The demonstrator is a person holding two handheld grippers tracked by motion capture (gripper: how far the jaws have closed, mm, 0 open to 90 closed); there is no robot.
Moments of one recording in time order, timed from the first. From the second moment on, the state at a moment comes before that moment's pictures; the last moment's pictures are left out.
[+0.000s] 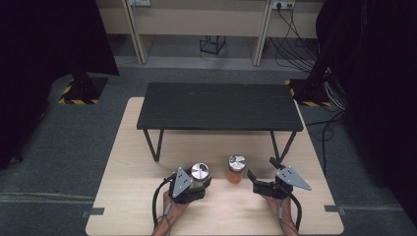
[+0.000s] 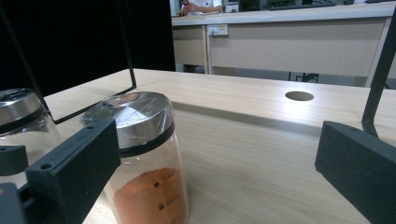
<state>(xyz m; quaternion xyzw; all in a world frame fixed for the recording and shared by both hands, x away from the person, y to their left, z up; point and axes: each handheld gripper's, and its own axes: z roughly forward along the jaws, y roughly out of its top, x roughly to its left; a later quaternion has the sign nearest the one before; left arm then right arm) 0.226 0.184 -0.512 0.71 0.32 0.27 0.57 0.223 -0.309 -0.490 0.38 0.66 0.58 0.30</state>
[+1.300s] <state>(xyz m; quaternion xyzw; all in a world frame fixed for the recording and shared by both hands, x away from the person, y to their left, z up) 0.225 0.198 -0.467 0.72 0.32 0.24 0.57 0.223 -0.309 -0.490 0.37 0.66 0.58 0.30</state>
